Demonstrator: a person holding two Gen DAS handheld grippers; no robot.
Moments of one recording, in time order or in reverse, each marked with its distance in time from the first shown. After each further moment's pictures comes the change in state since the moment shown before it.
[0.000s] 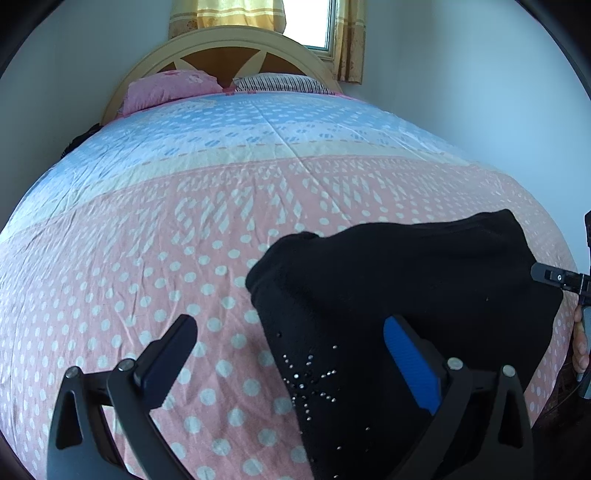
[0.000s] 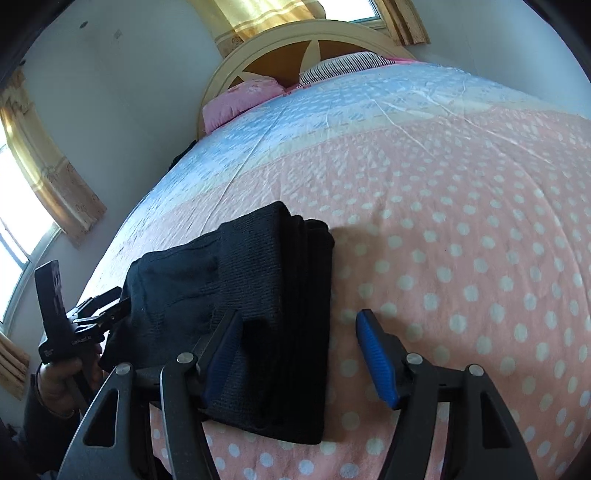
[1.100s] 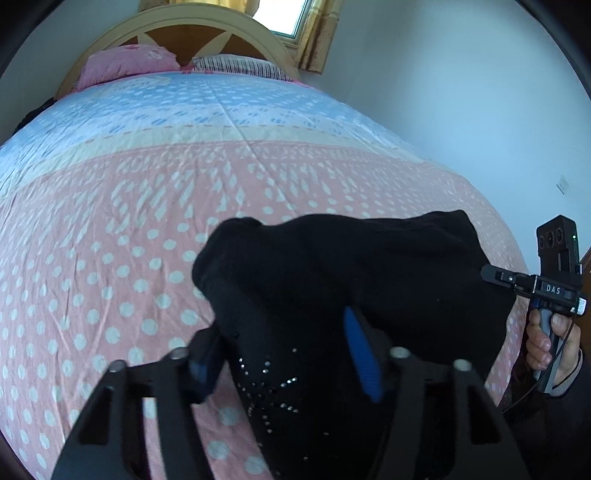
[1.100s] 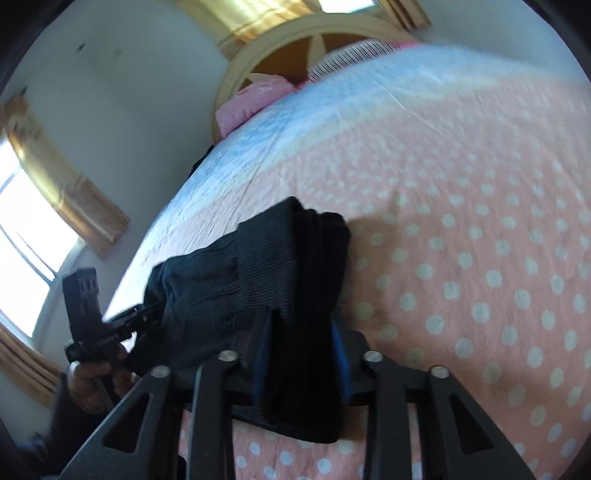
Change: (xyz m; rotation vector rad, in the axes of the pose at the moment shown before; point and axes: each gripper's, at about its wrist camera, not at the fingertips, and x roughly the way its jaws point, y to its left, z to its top) left arm 0.005 -0.006 0.002 -0.017 0.058 -0.245; right arm 0.001 -0.003 0.001 0.038 0.001 0.109
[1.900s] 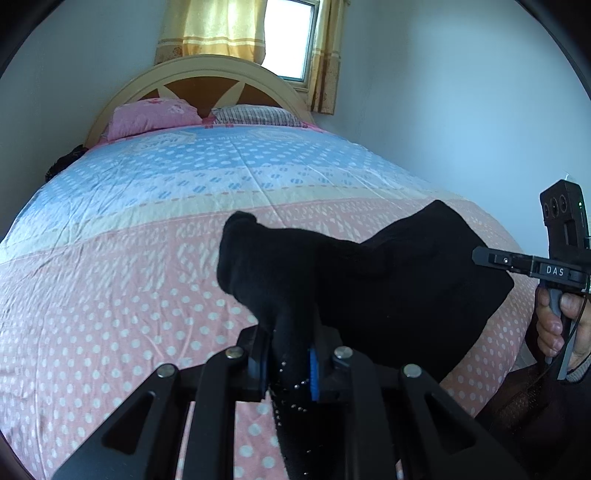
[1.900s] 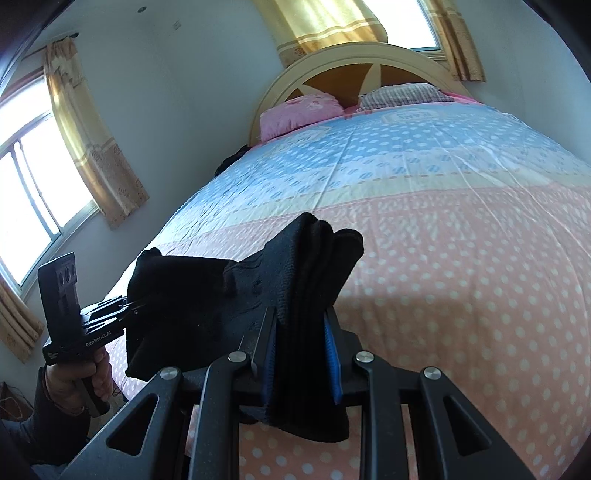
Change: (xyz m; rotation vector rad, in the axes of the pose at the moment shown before) left arm -0.082 -0.003 0.006 0.050 -0.160 0.132; right arm -0.012 0.093 0.031 -0.214 -0.047 0.017
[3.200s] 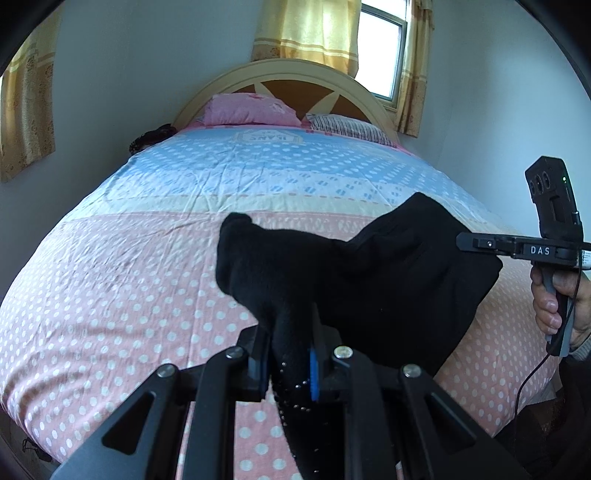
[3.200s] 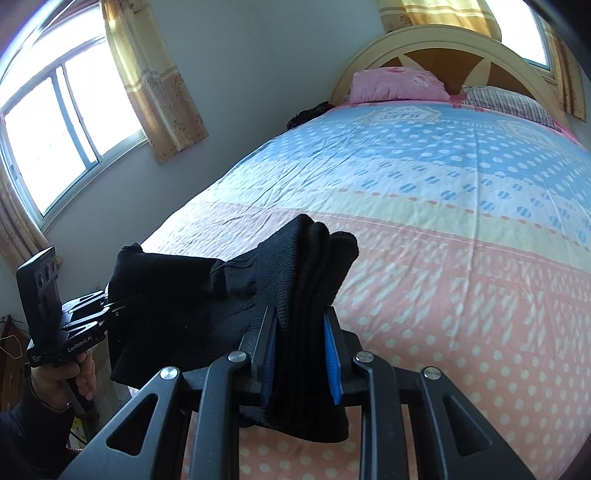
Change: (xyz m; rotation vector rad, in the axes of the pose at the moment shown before) left arm -0.062 0.144 -0.035 -0.180 -0.042 0.233; right arm 0.163 0.149 0.065 -0.250 0.175 0.173
